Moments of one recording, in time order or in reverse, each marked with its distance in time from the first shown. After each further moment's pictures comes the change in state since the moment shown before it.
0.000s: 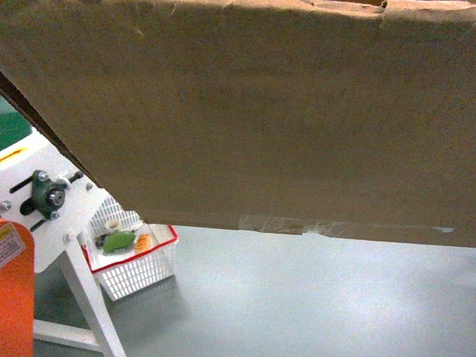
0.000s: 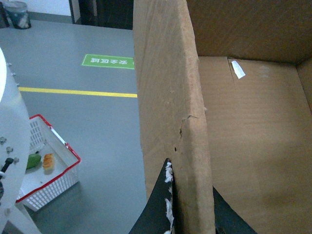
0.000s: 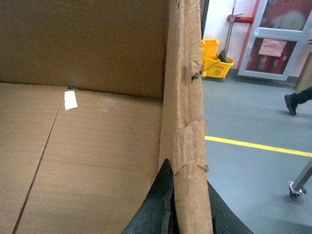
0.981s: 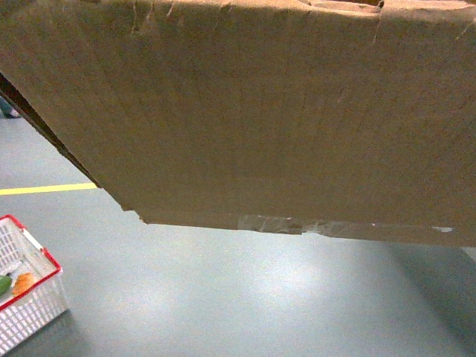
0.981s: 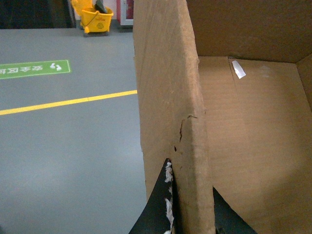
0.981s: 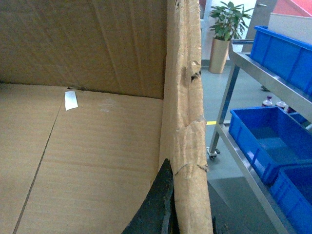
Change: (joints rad) left arm 0.000 0.000 0.000 0.000 0.000 0.000; right arm 0.000 0.000 0.000 0.000 0.000 0.000
